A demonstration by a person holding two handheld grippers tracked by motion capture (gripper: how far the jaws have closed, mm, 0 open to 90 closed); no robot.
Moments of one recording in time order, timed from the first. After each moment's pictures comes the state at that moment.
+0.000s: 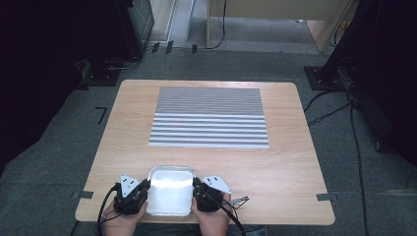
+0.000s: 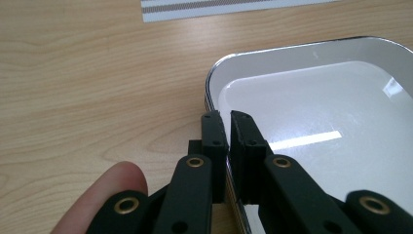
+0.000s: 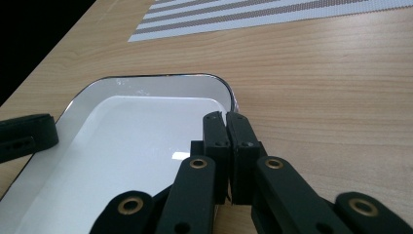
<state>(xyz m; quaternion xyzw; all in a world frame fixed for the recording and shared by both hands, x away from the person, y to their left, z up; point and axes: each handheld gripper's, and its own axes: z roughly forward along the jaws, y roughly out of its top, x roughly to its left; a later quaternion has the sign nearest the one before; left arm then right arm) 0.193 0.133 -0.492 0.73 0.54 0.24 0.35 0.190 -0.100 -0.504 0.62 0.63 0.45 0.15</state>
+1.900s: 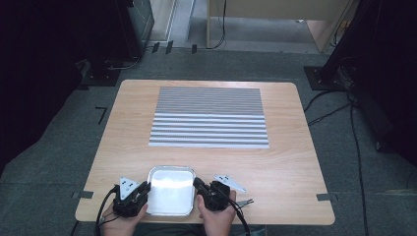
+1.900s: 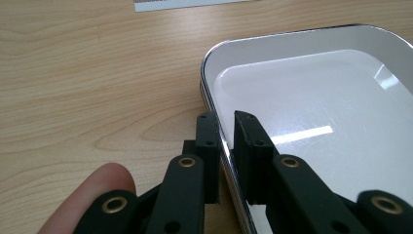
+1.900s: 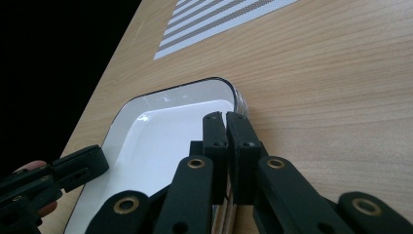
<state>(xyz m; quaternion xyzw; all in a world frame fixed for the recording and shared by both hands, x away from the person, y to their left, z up) 0.189 0.139 -0.497 0.73 0.53 0.22 0.36 0.193 -0.122 -0.509 0.65 0.56 0.51 0.03</state>
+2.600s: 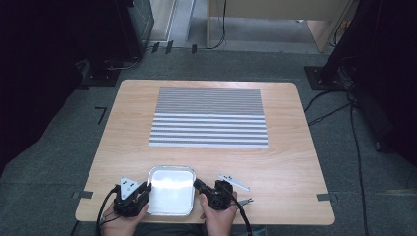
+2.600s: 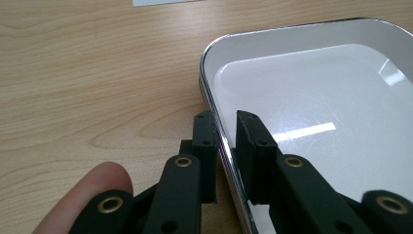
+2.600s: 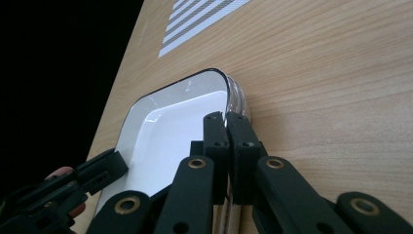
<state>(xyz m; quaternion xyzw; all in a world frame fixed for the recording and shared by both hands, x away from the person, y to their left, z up) 0.190 0.138 -0.501 0.74 0.53 0.22 0.35 0.197 -0.132 -0.518 0.67 0.53 0.52 -0.04</state>
